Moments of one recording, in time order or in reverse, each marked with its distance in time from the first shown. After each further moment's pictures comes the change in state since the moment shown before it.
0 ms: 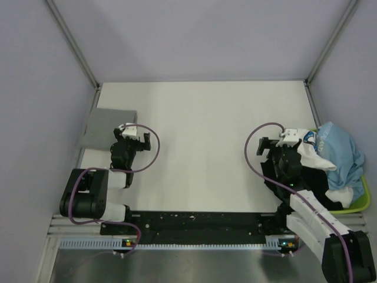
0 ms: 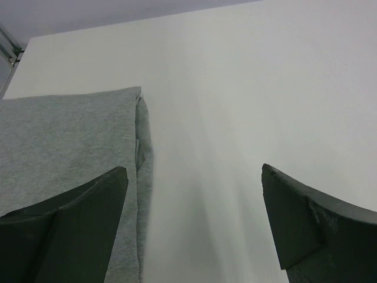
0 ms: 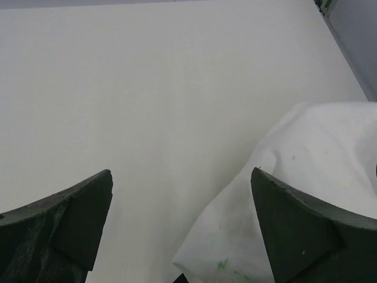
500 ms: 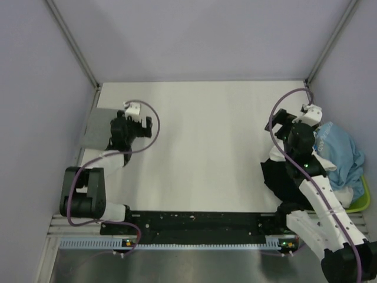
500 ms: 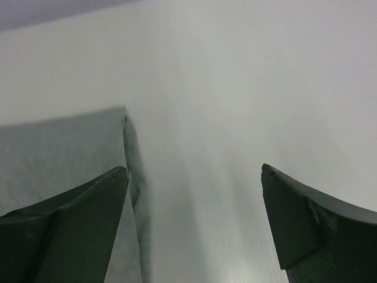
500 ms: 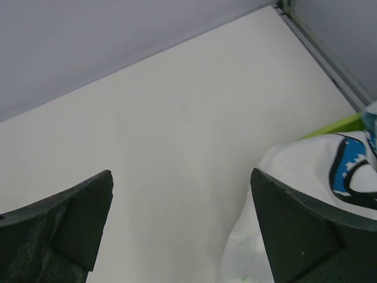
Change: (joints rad) left arm 0.002 -0.017 0.224 -0.404 0.039 0.019; right arm -0.006 0.009 0.449 -0.490 0.107 0.278
